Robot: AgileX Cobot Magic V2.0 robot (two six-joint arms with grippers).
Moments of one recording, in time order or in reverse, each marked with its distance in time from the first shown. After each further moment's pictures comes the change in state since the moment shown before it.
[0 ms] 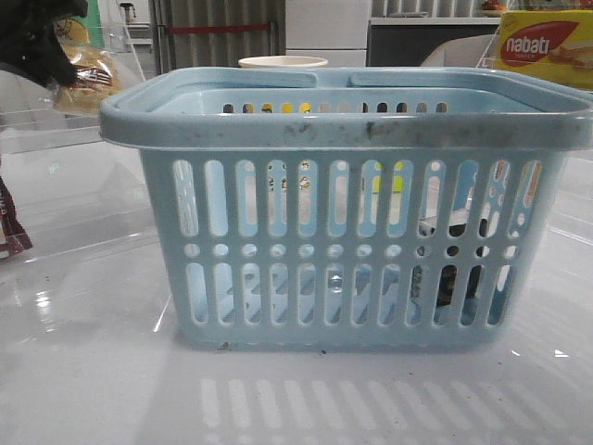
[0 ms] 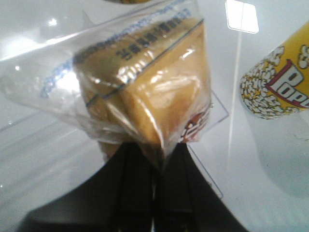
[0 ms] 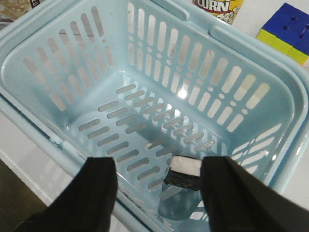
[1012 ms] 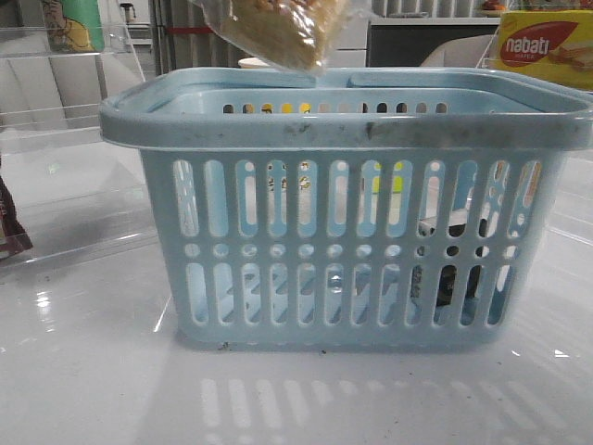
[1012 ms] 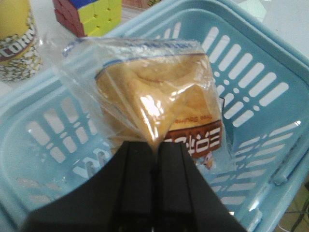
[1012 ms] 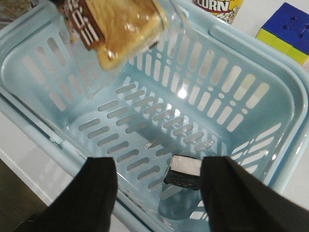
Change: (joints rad) left arm -0.507 -0.330 0.156 -0.008 0.175 0.249; right arm 0.000 0.000 0.000 0.000 0.002 0.000
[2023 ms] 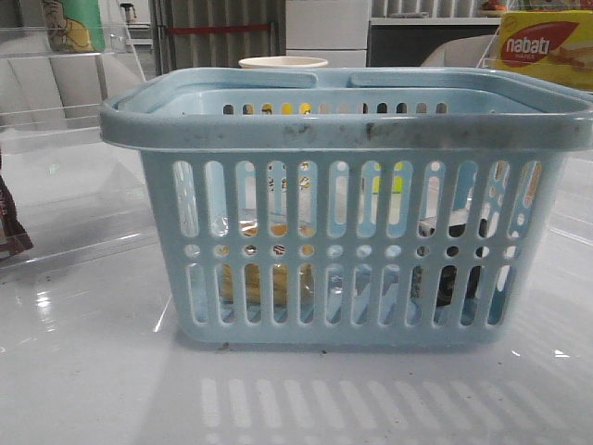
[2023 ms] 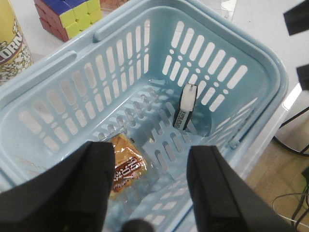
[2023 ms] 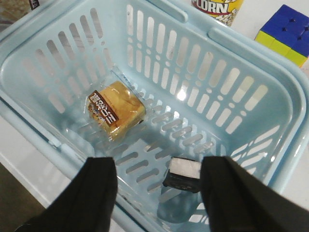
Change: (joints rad) left arm -0.011 -0.196 0.086 0.025 0.066 0.004; right arm 0.000 0.000 0.000 0.000 -0.015 0.000
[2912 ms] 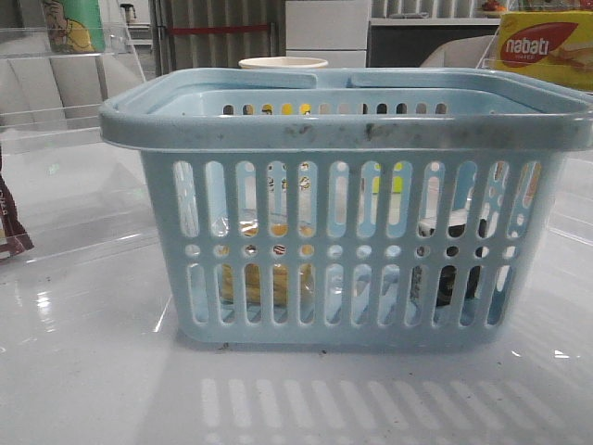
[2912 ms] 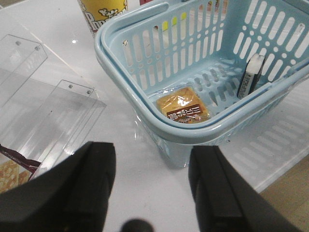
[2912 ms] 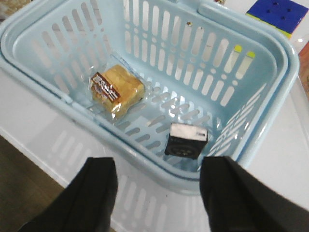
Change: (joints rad) left arm 0.000 -0.549 0.494 0.369 -0.171 -0.321; right arm -0.029 -0.243 0.159 -0.013 0.064 0.038
